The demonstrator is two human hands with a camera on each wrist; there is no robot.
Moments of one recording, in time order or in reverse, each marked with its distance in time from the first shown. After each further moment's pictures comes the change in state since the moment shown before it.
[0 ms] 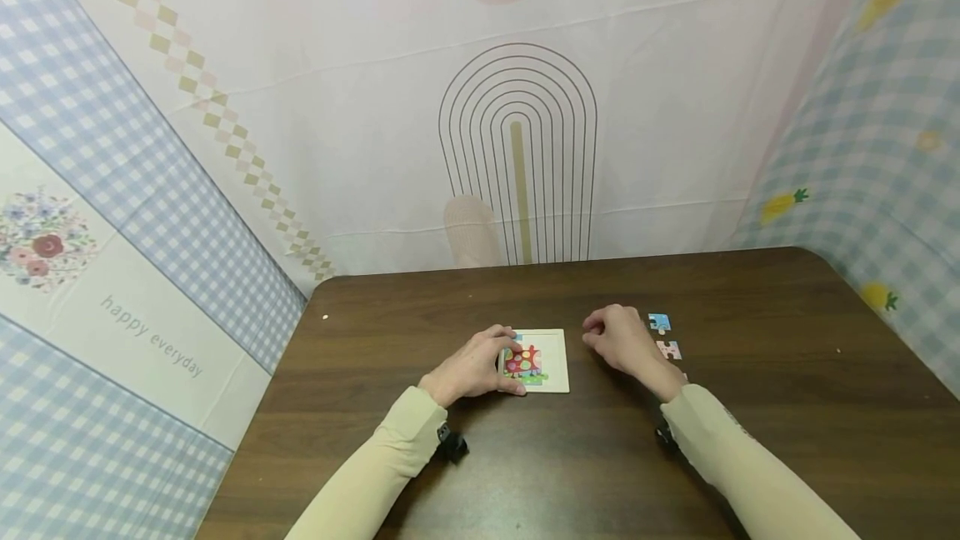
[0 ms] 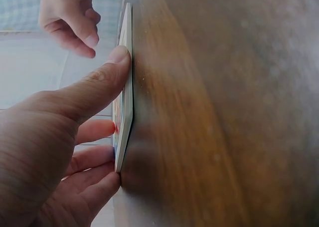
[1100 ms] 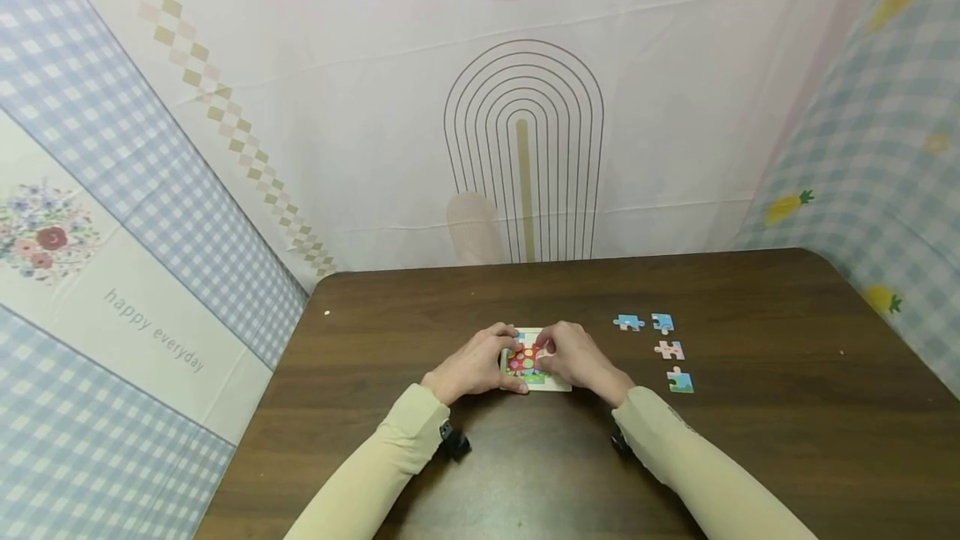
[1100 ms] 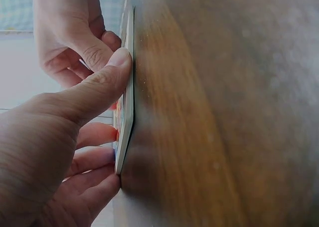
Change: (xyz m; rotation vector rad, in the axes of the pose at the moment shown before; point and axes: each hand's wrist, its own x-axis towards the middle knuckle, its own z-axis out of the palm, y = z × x) left_hand -0.002 -0.001 0.000 0.015 0.007 0.005; right_hand 0.011 -0.050 0.051 0.014 -0.190 -0.017
